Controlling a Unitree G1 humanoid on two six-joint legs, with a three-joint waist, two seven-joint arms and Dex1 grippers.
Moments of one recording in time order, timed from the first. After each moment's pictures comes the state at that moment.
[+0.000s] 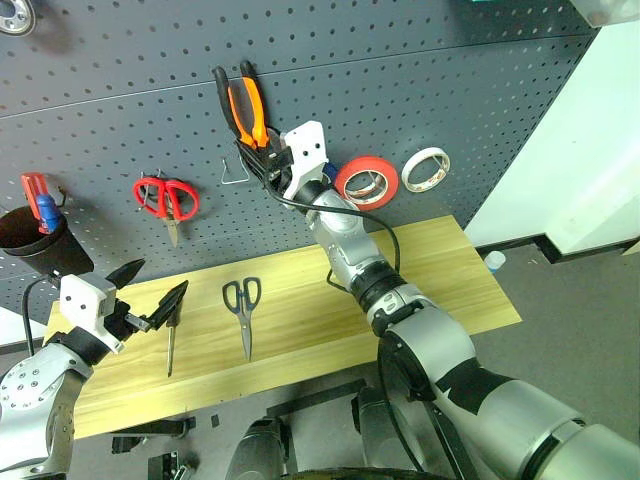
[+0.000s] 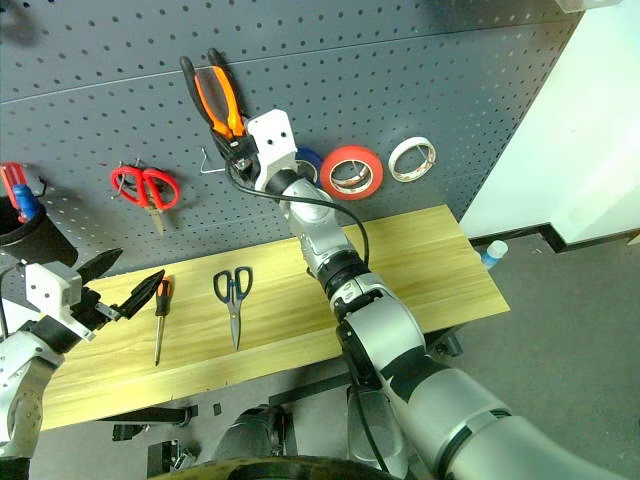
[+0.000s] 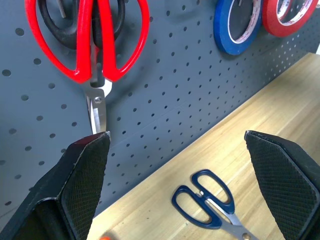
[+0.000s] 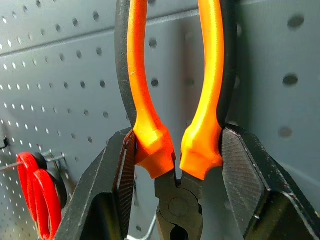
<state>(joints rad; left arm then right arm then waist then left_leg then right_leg) 0.22 0.58 0.41 -0.11 -0.46 -0.01 -0.73 -1.08 0.19 0.10 1.01 0.20 -0.44 0.36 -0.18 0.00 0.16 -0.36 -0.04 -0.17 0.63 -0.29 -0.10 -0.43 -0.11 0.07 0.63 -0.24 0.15</state>
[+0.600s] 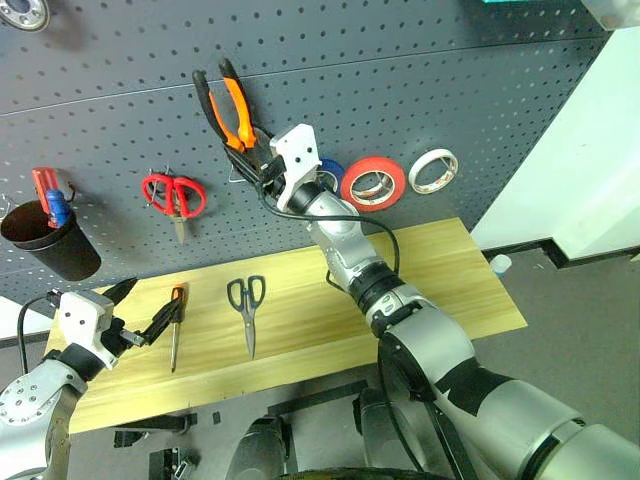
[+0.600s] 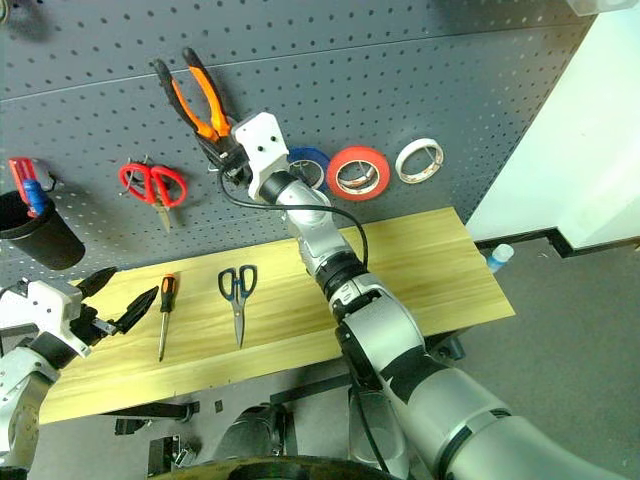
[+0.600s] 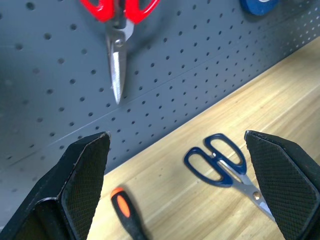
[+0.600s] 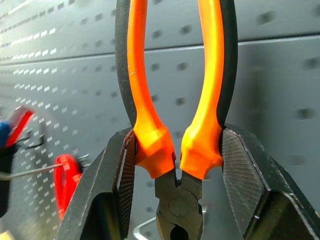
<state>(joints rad) 0.26 0.57 0.41 0.00 -0.42 -0.08 -0.74 -1.08 0.19 0.15 1.03 0.17 -0.51 0.41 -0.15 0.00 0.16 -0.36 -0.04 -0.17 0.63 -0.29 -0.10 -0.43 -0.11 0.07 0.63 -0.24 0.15</state>
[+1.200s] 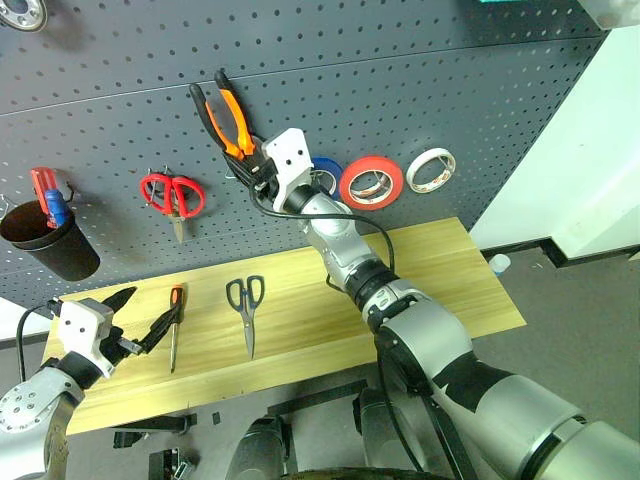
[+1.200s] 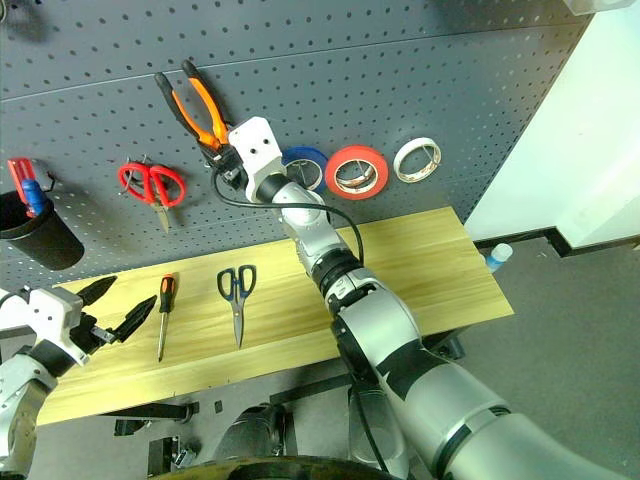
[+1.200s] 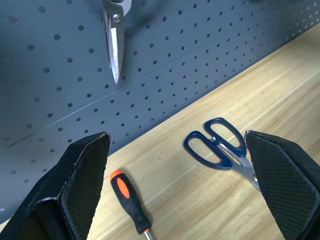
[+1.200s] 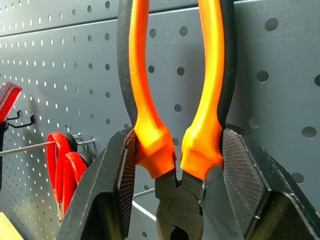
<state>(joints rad) 0.28 0.58 0.42 0.04 -0.40 -0.10 -0.76 -1.14 0.20 0.12 1.14 0.13 -0.51 0.37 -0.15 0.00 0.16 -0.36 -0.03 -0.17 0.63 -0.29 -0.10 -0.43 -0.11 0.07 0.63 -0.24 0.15</state>
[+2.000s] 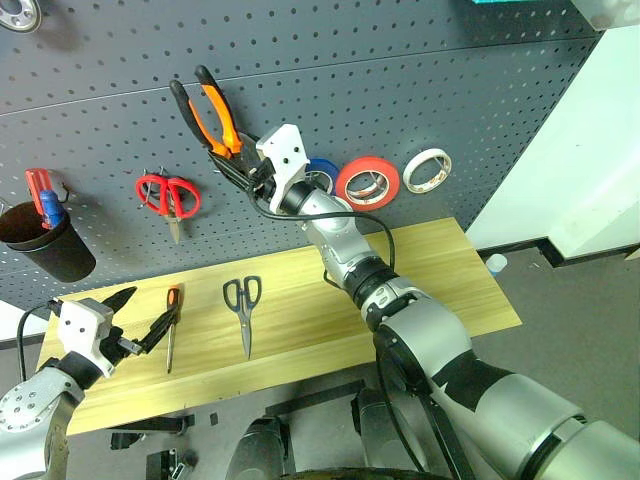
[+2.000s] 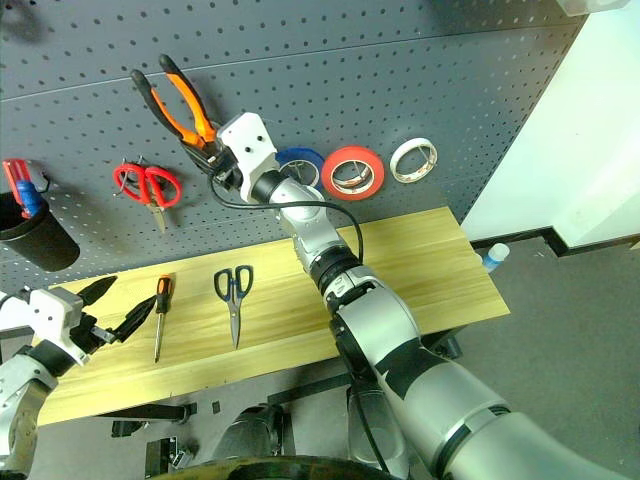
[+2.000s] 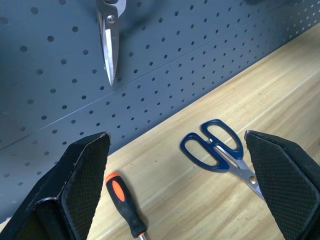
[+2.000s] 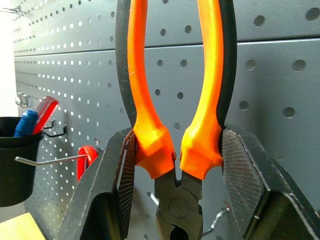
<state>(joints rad) 0.27 0.57 0.41 0.05 -0.40 -0.10 -0.76 -1.15 0.21 0.12 1.12 0.17 -0.53 0.52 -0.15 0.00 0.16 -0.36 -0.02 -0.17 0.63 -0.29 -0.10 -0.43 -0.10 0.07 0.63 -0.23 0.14</state>
